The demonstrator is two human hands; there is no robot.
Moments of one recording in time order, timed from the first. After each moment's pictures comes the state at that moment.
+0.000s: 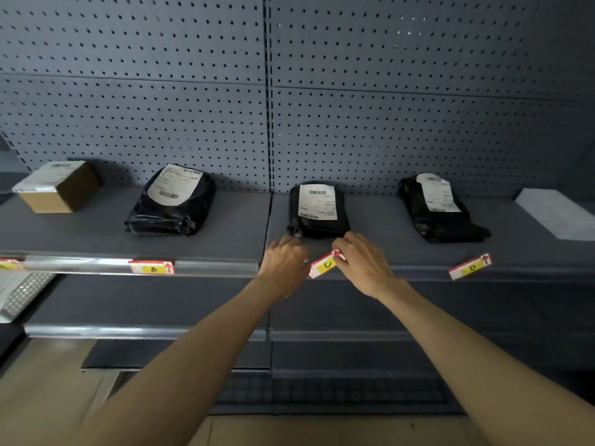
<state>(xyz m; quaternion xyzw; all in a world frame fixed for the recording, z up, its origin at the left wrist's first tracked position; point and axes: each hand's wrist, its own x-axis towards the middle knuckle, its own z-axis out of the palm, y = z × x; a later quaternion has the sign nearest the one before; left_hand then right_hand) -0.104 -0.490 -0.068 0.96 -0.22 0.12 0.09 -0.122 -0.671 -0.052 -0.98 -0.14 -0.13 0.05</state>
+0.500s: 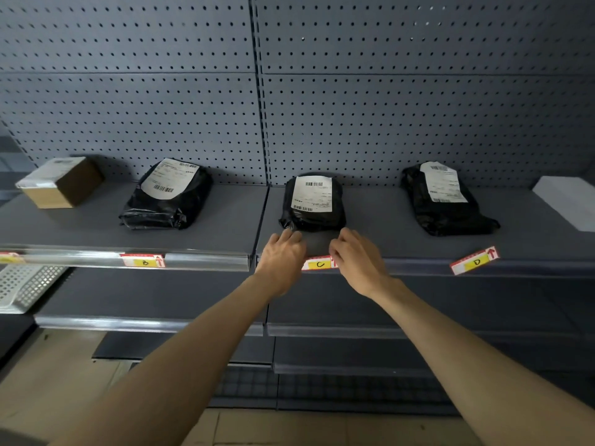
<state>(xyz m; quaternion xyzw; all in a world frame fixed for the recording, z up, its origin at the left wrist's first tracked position) -0.098 -0.514 -0.087 0.96 -0.22 0.15 -0.01 -0.116 -0.692 -0.077 -0.97 -0.17 -0.15 0.06</state>
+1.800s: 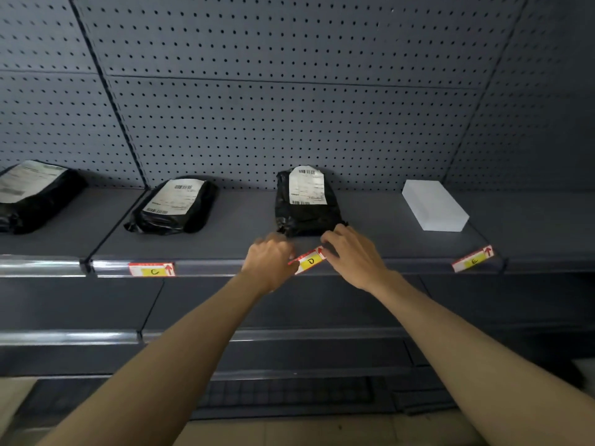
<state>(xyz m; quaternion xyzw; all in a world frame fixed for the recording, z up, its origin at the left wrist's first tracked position) -0.128 -0.822 -0.063 0.97 -0.19 0.07 0.09 -0.148 -1.010 -0.050 -0.97 -0.15 -0.14 0.09</state>
